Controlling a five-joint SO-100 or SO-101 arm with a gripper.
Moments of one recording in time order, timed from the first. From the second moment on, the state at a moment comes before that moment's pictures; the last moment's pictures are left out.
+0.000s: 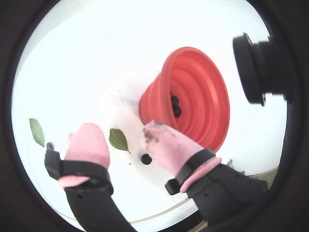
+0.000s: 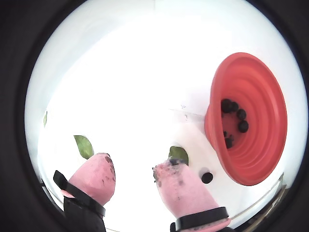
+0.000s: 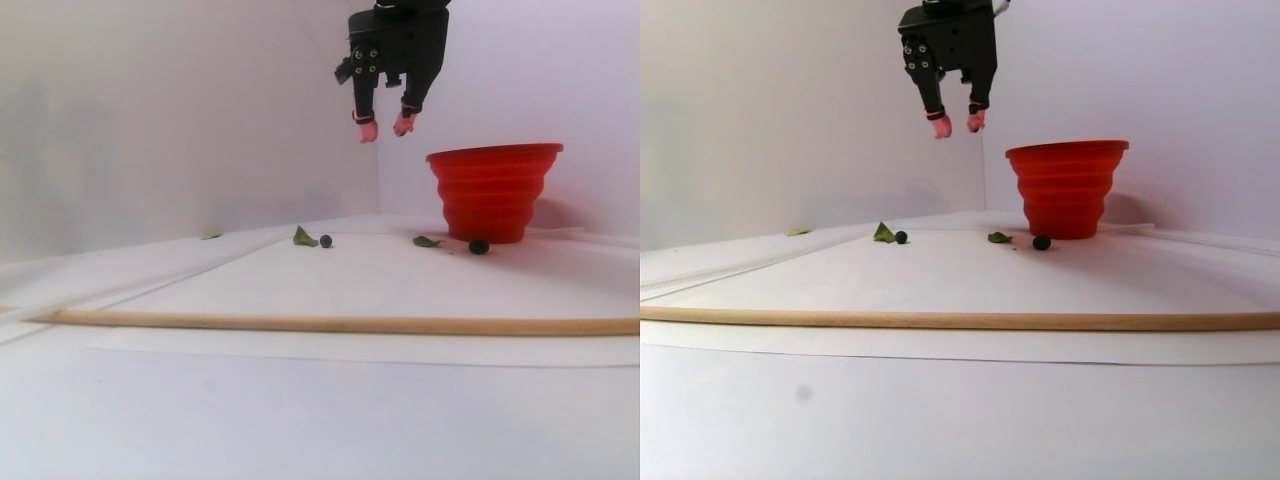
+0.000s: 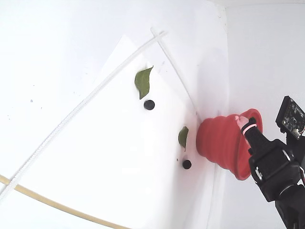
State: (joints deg) arm 16.1 105.2 117.3 4.8 -98.6
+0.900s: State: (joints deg) arm 8.3 105.2 121.6 4.8 -98.2
